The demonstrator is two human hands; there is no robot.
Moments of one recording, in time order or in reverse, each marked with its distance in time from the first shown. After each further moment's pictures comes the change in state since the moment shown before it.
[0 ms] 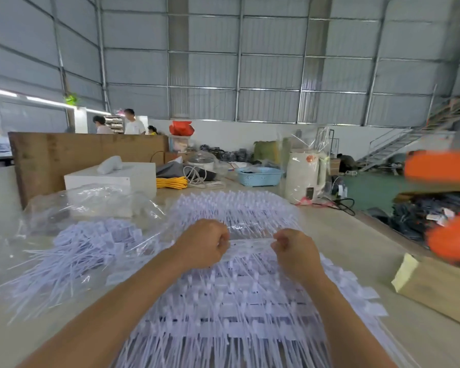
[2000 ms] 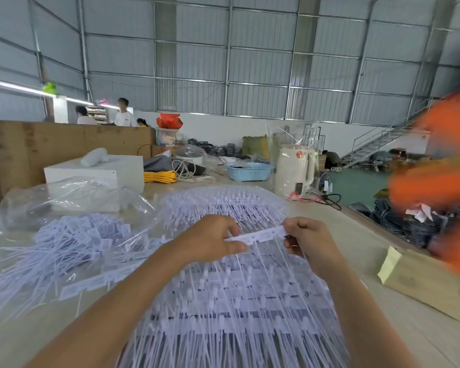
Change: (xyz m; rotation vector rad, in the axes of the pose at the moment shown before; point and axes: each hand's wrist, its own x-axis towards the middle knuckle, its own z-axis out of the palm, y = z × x) left_hand 0.001 0.028 -0.007 -0.282 -0.126 -0.065; right_hand -0.003 0.002 -0.041 0.869 -0.099 0.289
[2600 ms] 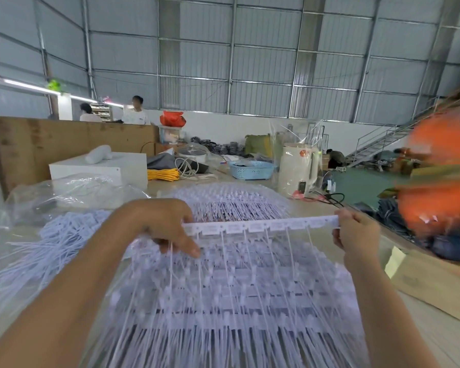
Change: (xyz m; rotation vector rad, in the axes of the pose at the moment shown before) left_hand -0.028 -0.021 -0.078 0.046 -0.336 -0.263; right_hand 0.015 -0.008 -0.041 -0.041 0.570 -0.066
